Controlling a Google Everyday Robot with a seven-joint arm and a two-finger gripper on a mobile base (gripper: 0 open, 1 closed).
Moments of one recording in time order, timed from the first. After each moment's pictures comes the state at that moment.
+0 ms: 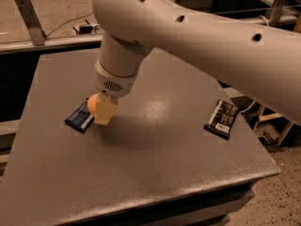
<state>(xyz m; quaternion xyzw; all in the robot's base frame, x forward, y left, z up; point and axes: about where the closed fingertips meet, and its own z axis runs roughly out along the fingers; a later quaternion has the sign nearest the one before) 0.482 0.107 0.865 -0.68 0.70 0.10 0.16</state>
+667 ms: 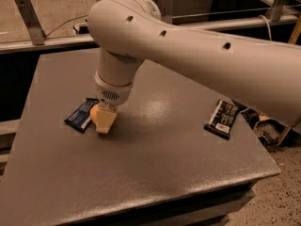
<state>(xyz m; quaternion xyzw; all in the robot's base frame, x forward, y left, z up) 0.490 0.112 0.827 -0.68 0.72 0.10 0.12</state>
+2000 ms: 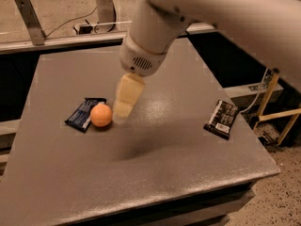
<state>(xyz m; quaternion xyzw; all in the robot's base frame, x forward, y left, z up) 0.497 0.064 0.907 -0.68 0.70 0.12 0.20</state>
